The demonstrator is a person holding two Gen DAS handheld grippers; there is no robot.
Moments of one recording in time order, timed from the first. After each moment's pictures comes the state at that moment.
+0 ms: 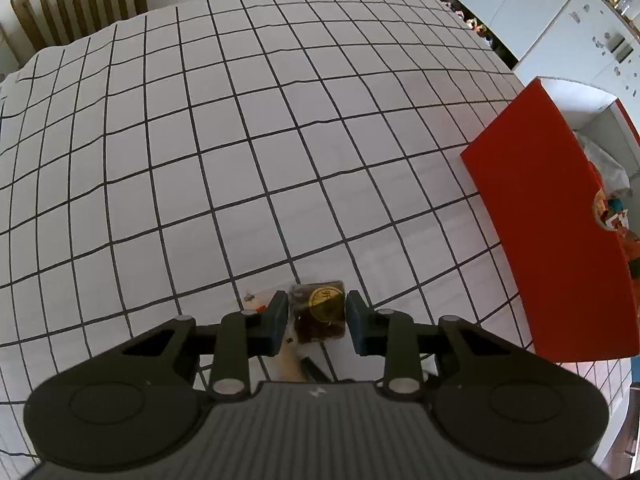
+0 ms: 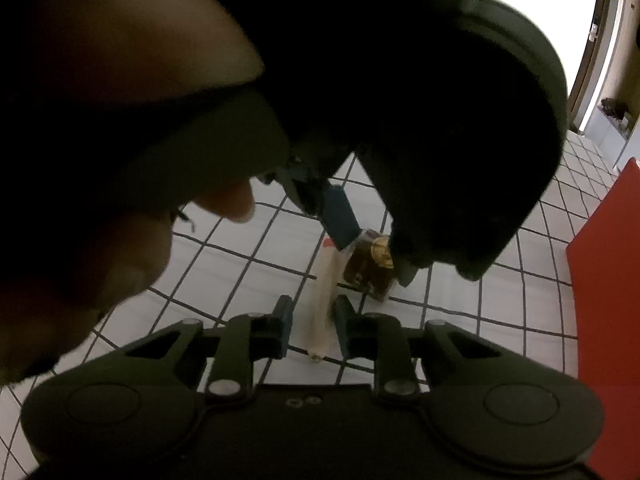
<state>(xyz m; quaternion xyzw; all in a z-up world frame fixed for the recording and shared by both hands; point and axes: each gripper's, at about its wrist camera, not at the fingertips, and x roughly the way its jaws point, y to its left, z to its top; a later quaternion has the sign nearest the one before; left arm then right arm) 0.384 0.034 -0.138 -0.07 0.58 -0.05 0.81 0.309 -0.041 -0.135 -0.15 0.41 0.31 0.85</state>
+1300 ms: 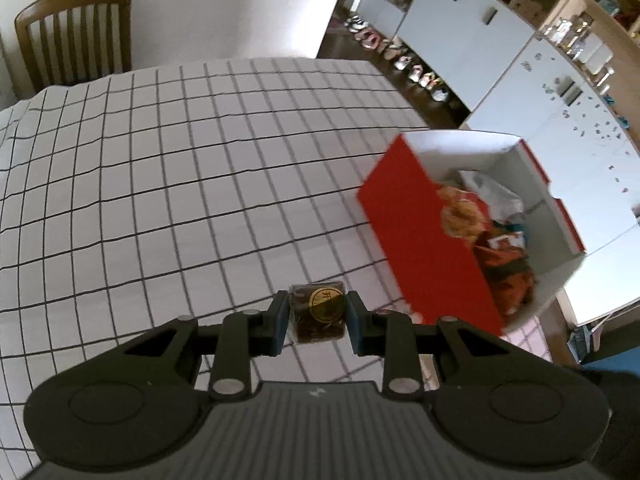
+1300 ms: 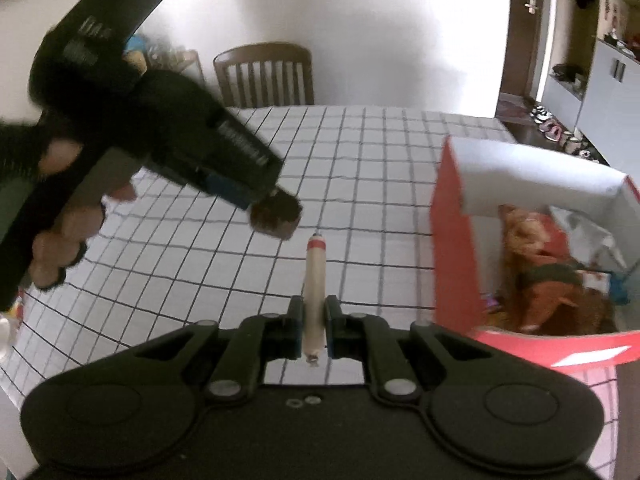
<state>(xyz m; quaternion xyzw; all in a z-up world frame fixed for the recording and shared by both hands) 0.317 0.004 -0.047 -0.11 0.51 -0.09 0.85 0.266 -0.174 -0.041 -0.06 0.40 0.27 0.87</state>
